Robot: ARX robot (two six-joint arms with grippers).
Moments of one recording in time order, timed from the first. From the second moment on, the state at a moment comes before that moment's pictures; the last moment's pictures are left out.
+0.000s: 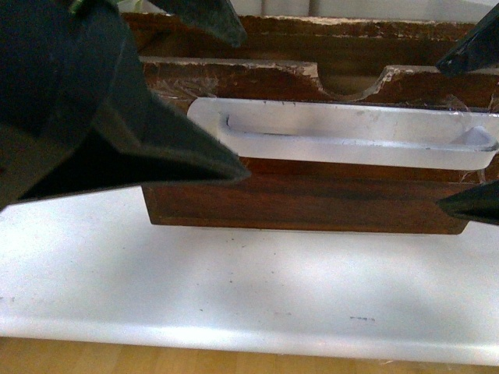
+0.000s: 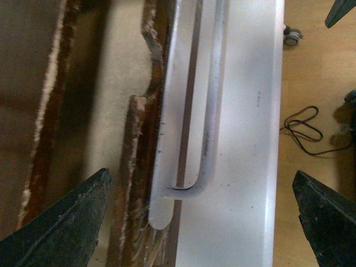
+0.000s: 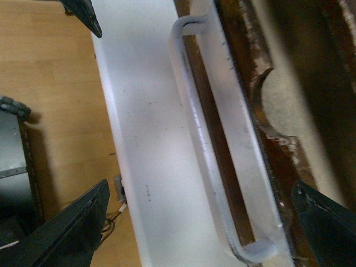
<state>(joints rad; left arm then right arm) -0.41 1.35 1.11 -0.51 0.43 1.09 0.32 1.19 0.98 -0.57 -0.45 -0.94</state>
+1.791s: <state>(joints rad) 0.07 0.36 0.21 -0.07 0.07 -0.07 0.13 0.12 0.14 0.04 0.14 -0.03</state>
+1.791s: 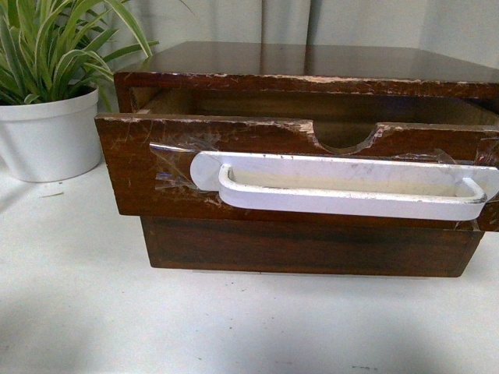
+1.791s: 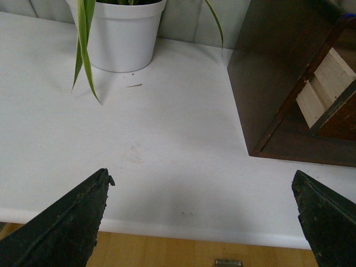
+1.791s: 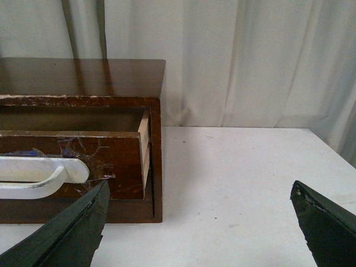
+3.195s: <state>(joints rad) 0.00 0.00 0.01 0.00 0.00 -0.01 0.00 0.00 0.01 0.00 0.00 -0.01</state>
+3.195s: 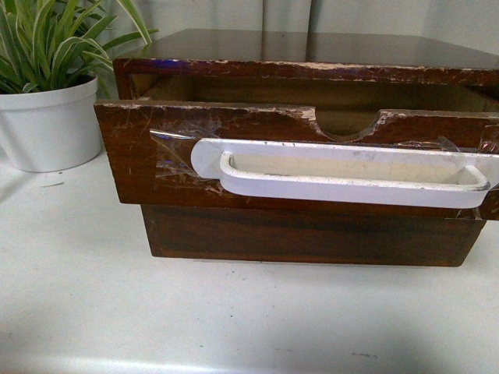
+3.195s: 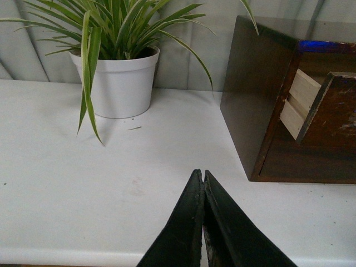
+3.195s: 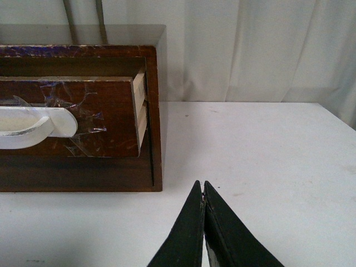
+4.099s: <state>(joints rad) 0.00 0.00 0.01 0.00 0.00 -0.01 0.00 0.00 0.01 0.00 0.00 -0.01</state>
